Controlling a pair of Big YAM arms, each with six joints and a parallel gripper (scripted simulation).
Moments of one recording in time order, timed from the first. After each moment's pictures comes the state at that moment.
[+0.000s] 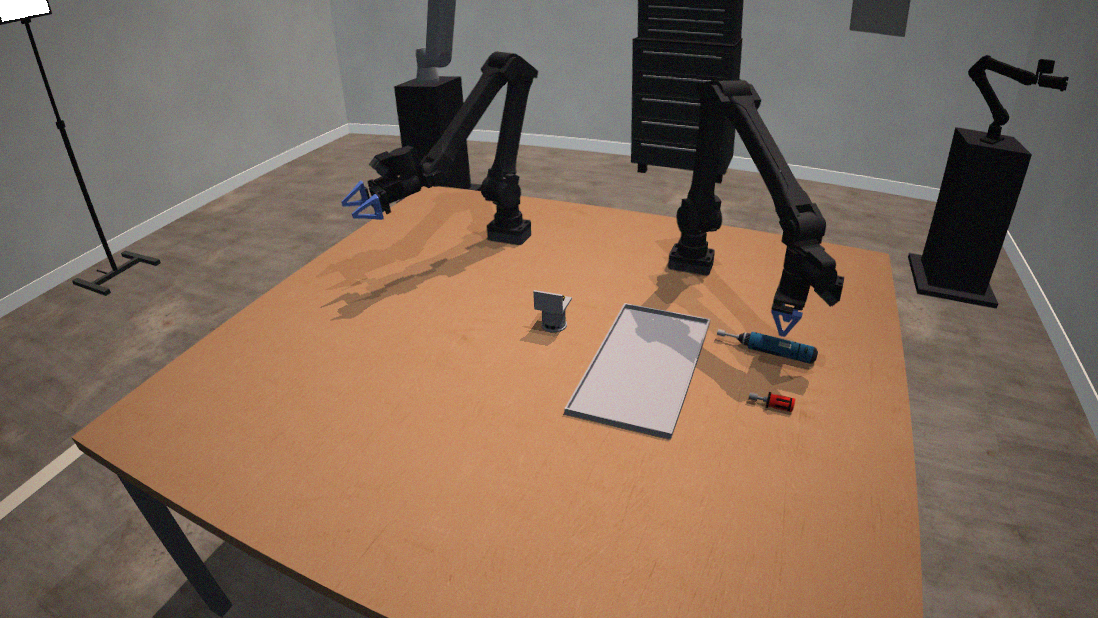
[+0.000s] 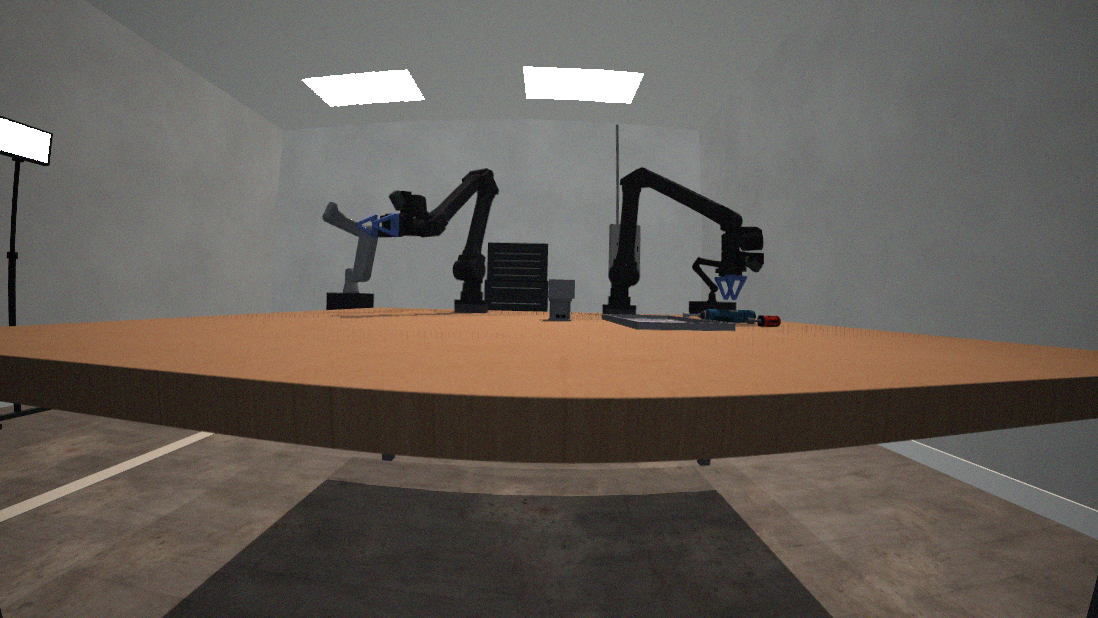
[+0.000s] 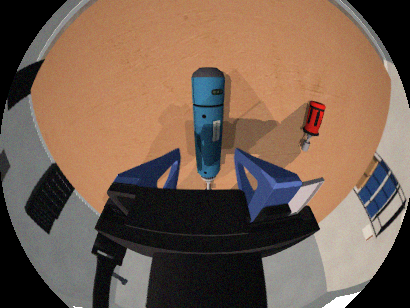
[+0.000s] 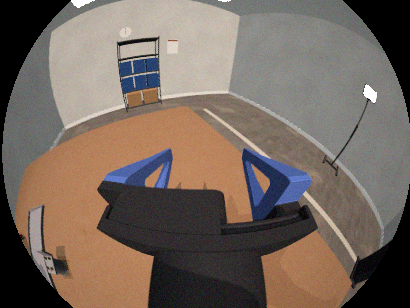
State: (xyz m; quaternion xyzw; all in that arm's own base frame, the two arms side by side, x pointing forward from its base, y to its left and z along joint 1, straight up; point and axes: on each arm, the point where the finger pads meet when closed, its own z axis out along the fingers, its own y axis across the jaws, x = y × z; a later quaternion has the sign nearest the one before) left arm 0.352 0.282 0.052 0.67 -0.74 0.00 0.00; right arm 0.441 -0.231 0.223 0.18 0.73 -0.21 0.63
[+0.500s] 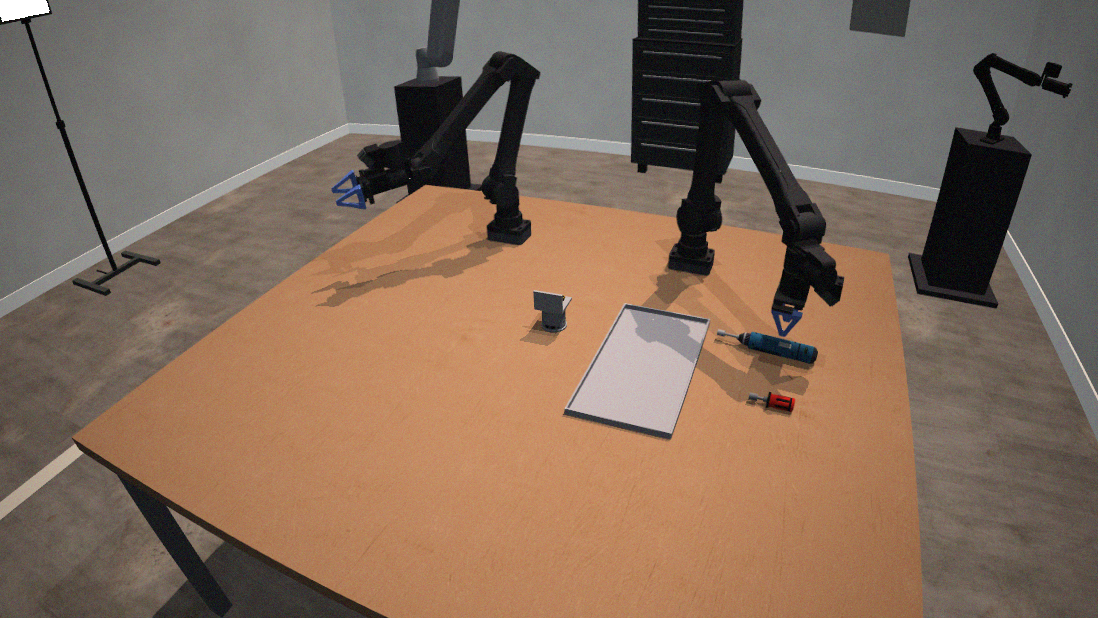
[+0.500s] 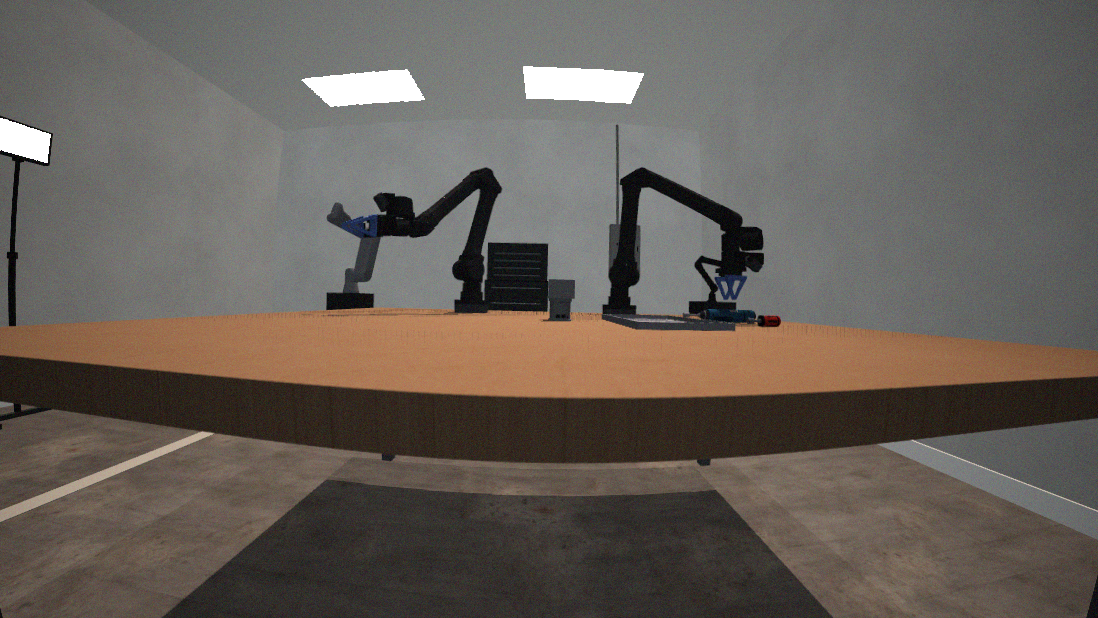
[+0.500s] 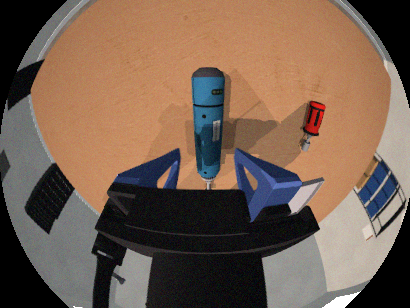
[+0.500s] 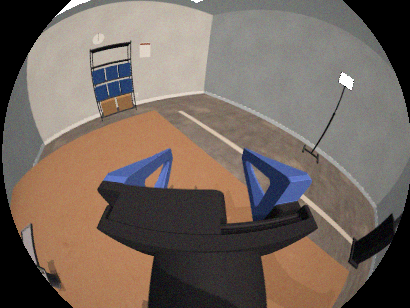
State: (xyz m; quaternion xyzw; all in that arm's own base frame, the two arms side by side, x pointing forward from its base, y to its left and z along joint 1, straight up) left arm 0.352 0.282 0.052 0.67 -0.74 0.00 0.00; right arm 0.392 -0.315 0.231 0.23 0.70 -0.28 0.61
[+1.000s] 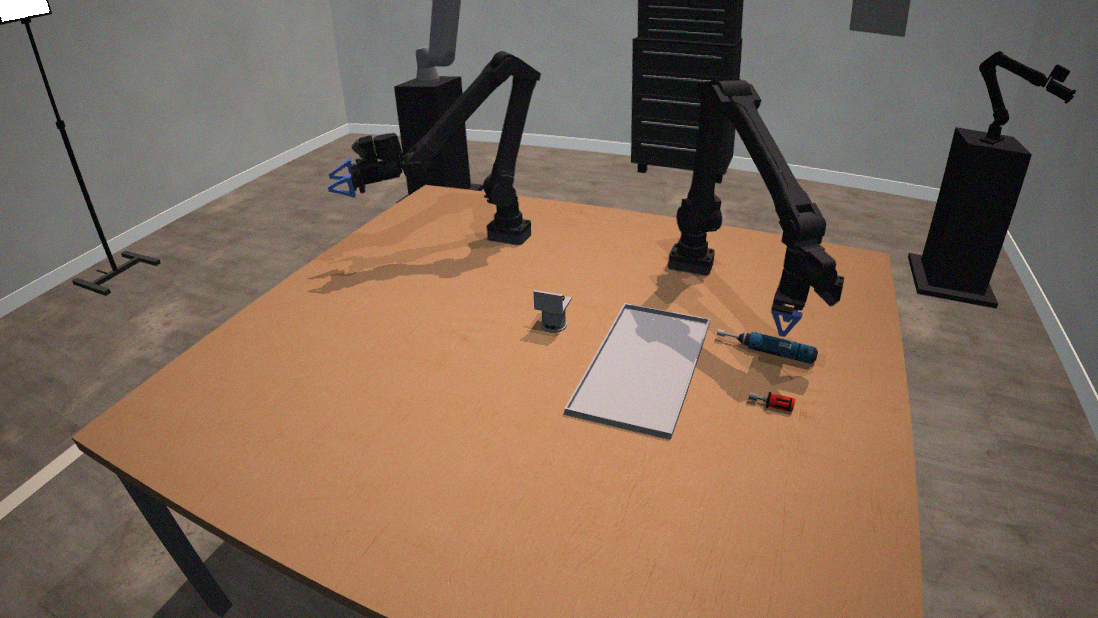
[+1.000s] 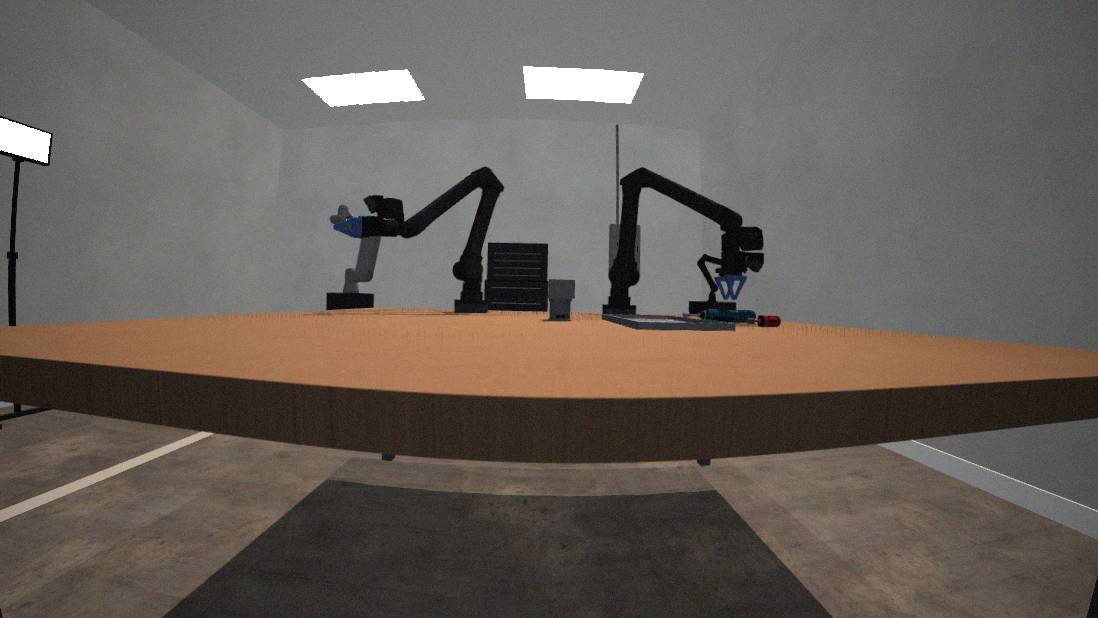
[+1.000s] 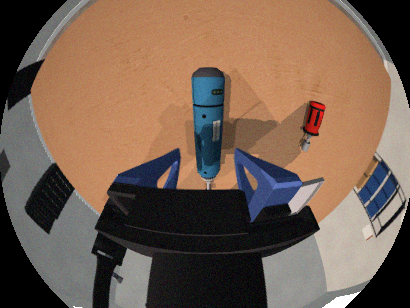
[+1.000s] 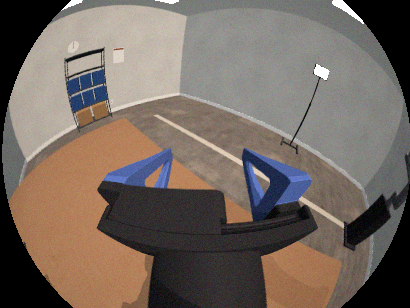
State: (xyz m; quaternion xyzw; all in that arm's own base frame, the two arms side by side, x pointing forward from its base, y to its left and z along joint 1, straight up) left arm 0.352 0.282 0.052 0.67 -0.74 0.00 0.00; right arm 0.329 -0.388 0.242 0.28 0.67 -0.34 0.59
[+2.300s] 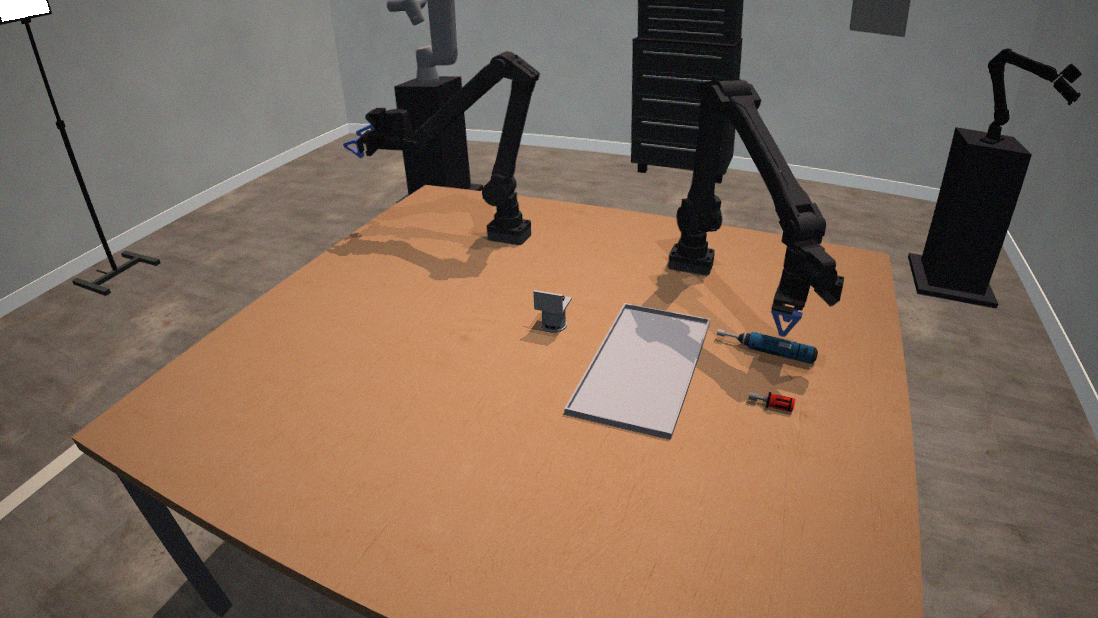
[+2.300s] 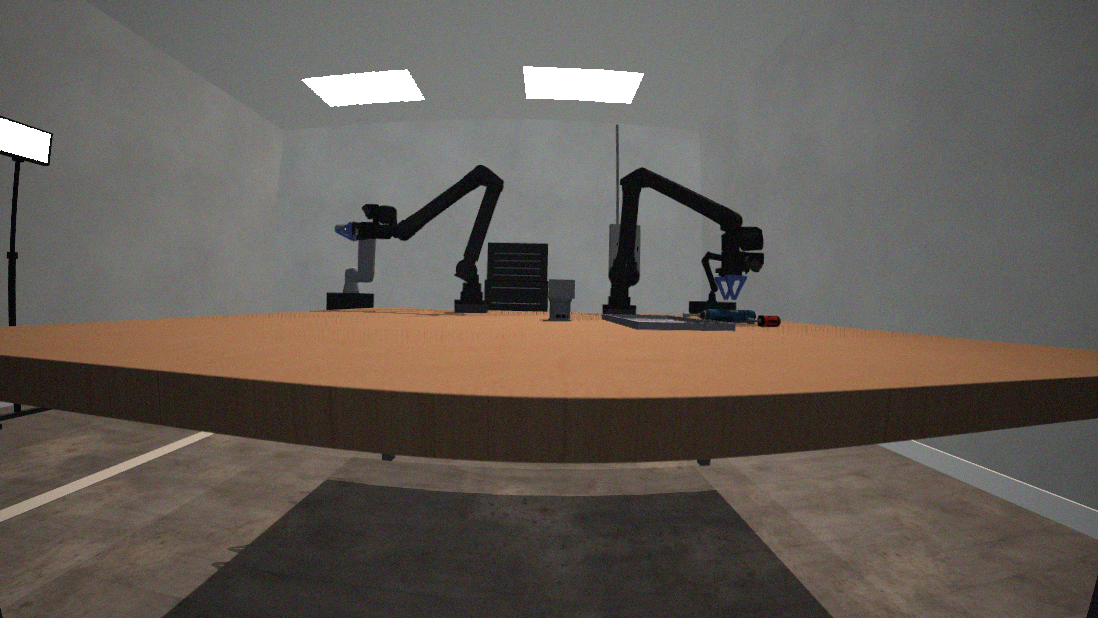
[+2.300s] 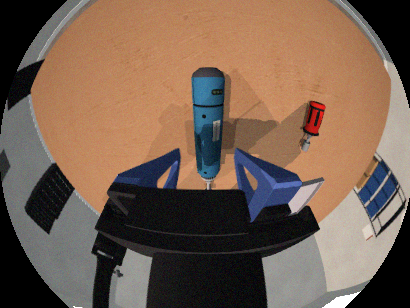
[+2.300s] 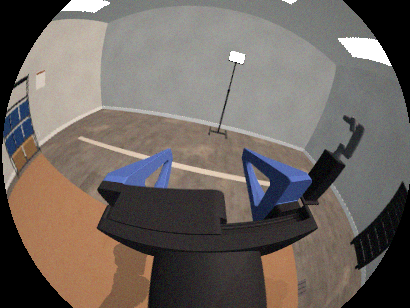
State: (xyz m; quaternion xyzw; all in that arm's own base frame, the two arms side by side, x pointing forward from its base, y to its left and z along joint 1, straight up) left arm 0.352 0.282 0.052 0.67 -0.74 0.00 0.00; right arm 0.060 -0.522 0.278 0.42 0.56 -0.53 0.48
